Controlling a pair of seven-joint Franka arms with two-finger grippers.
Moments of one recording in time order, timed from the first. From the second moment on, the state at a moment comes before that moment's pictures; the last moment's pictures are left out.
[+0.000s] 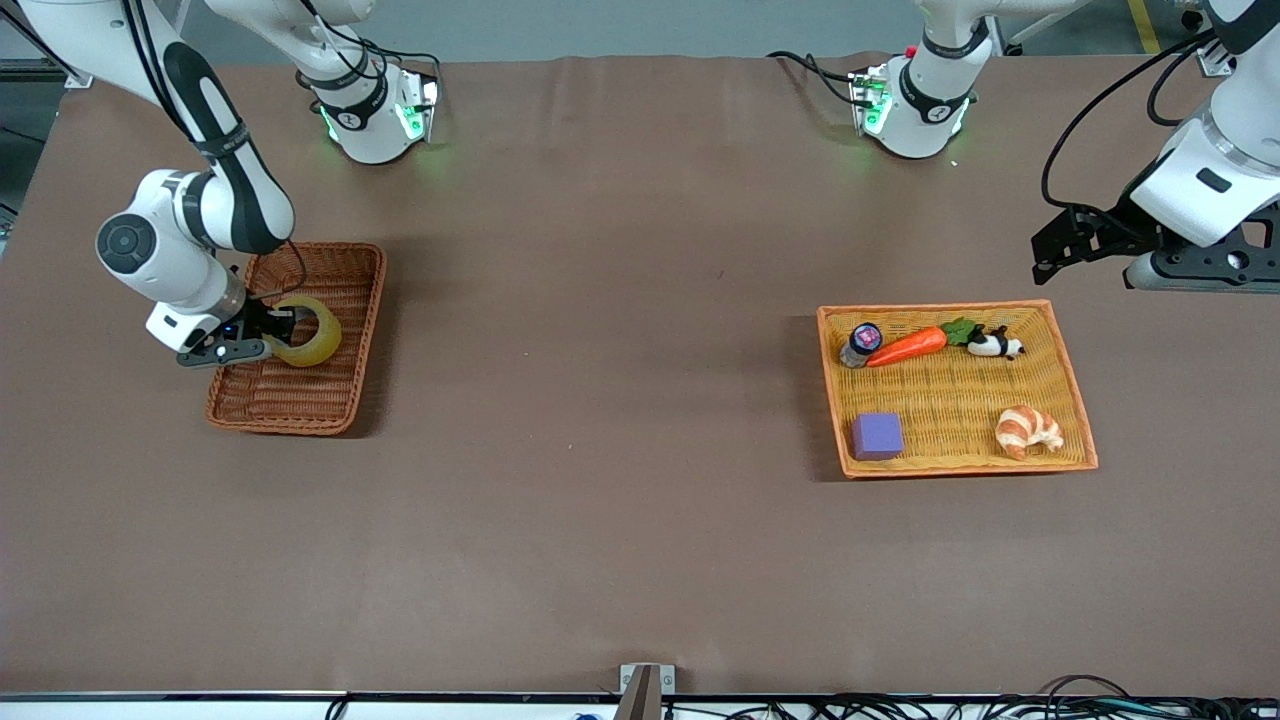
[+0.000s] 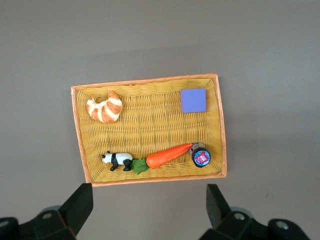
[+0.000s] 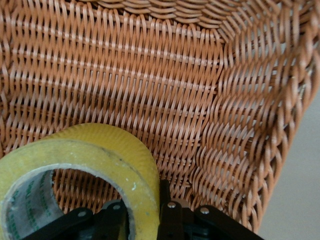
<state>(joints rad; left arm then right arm) -0.07 -0.05 -0.07 -1.68 0.00 1.69 -0.07 -0.04 0.21 -0.15 -2.49 -0.09 2.64 -0.29</state>
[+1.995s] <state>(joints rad) -0.07 -0.05 -0.08 -1.68 0.00 1.69 -0.08 -0.02 0.01 -0.09 -1.46 -0.01 1.45 0.00</state>
